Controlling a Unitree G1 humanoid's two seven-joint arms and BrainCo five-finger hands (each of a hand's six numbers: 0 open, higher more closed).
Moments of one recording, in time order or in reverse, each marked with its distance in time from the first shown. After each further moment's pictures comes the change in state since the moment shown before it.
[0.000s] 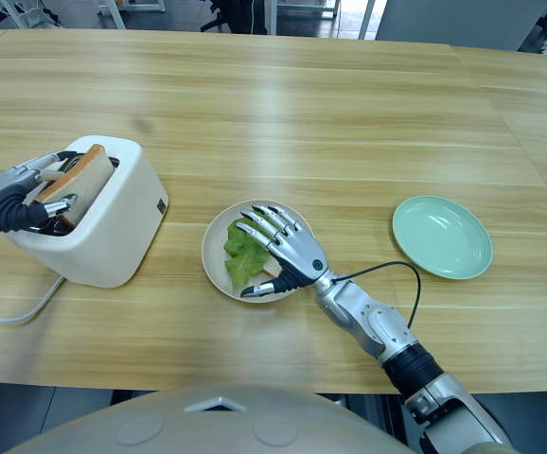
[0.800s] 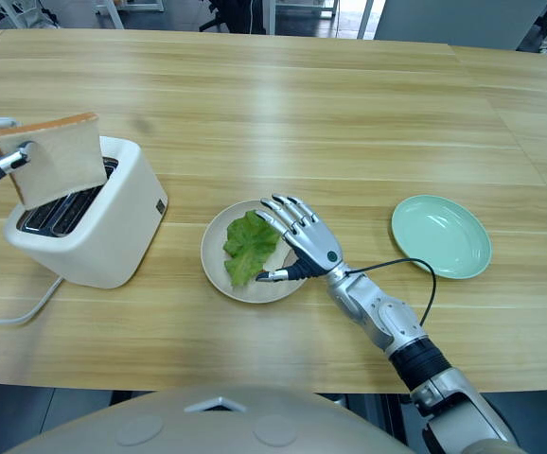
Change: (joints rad) left arm -0.114 -0.044 0.077 0.002 -0.237 0.018 -0.015; right arm -0.024 -0.022 -0.068 0.073 0.025 -0.002 -0.032
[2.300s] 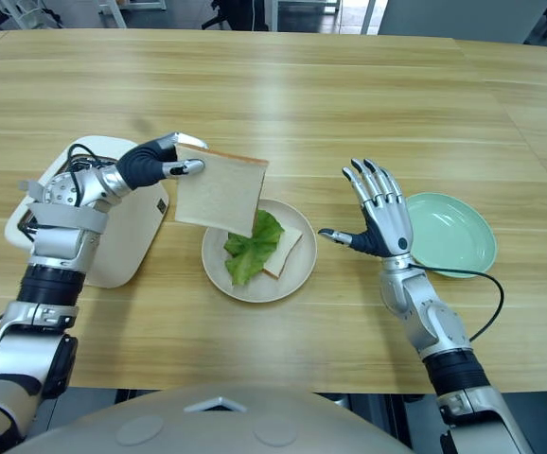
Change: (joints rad) left arm -0.456 -0.407 -0.532 0.225 -0.292 0.173 -0.581; right arm 0.115 -0.045 -0.313 -0.025 0.165 0.047 -0.114
